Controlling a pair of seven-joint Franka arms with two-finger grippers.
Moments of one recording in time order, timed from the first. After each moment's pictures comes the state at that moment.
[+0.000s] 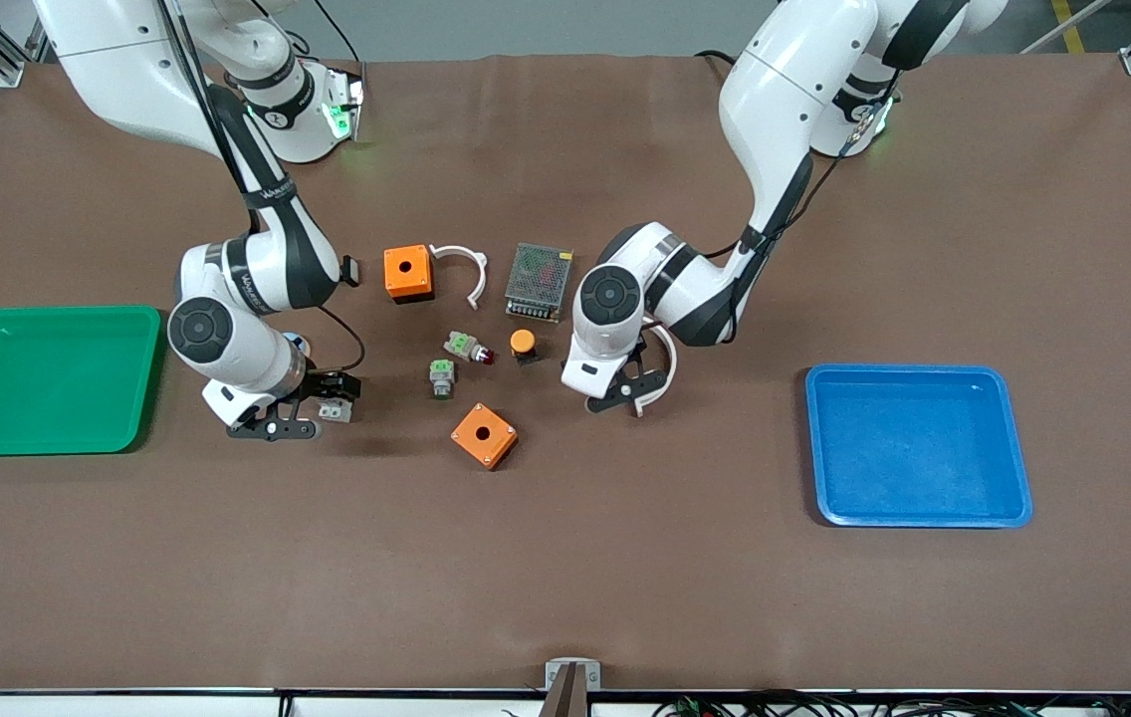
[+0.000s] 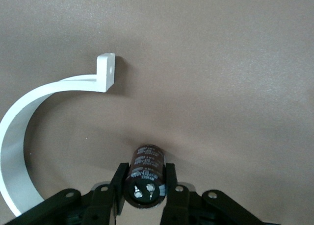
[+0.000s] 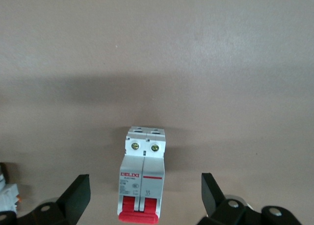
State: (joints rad) left arm -0.67 0.79 -0.09 -1.52 0.00 2.24 -1.10; right arm 0.26 0.43 -0.04 -2.02 0.03 2.37 0.21
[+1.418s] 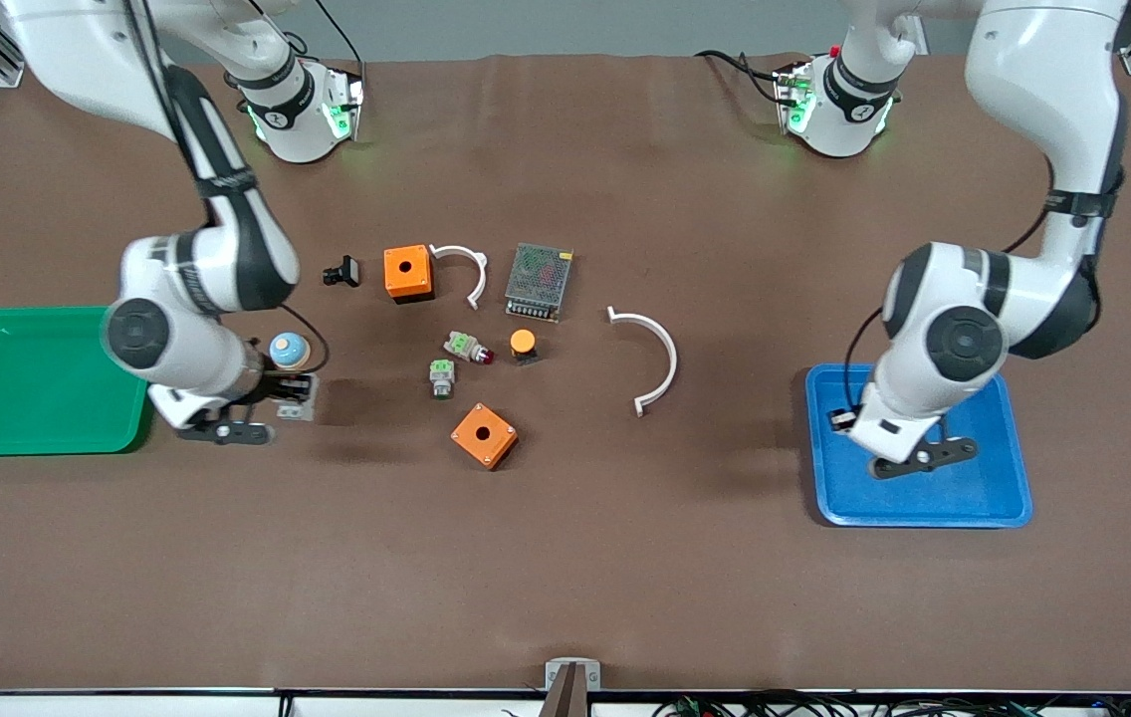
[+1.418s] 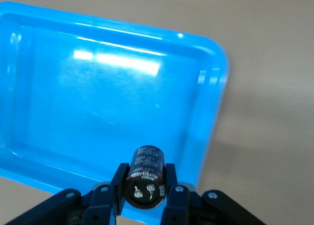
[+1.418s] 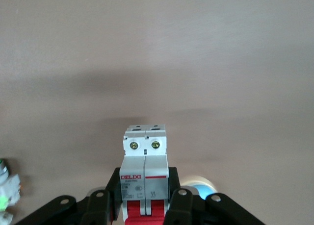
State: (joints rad) left arm -0.11 0.45 -0.06 -1.80 0.19 2.19 -0.45; right arm 0.17 0.34 -0.06 -1.90 0.03 2.11 0.18
